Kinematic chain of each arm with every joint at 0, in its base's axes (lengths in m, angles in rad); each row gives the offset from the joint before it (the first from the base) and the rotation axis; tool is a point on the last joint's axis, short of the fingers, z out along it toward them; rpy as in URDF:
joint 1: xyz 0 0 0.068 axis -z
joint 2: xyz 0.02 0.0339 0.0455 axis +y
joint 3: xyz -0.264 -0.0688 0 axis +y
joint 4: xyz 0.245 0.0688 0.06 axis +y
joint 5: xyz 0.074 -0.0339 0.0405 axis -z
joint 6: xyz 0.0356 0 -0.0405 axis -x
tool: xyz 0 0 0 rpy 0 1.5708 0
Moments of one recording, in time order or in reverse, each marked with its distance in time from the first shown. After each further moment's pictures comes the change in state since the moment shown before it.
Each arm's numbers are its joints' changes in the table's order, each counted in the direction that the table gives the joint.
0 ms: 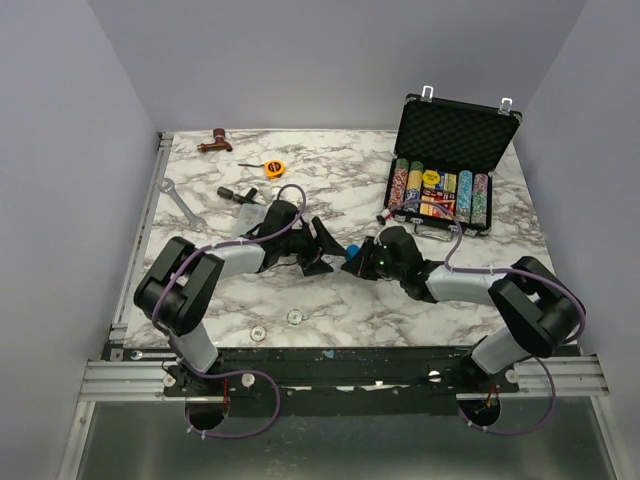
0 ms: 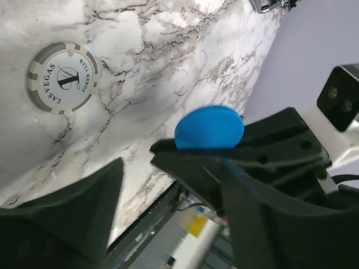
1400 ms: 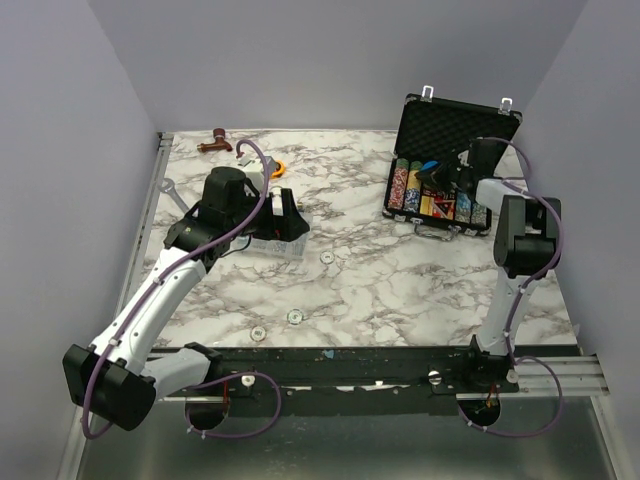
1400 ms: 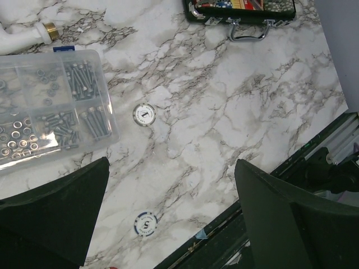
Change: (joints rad) left arm -0.109 -0.586 -0.293 0.737 -0.265 -0.814; right arm 0.763 0.529 -0.800 0.361 -0.369 -0.032
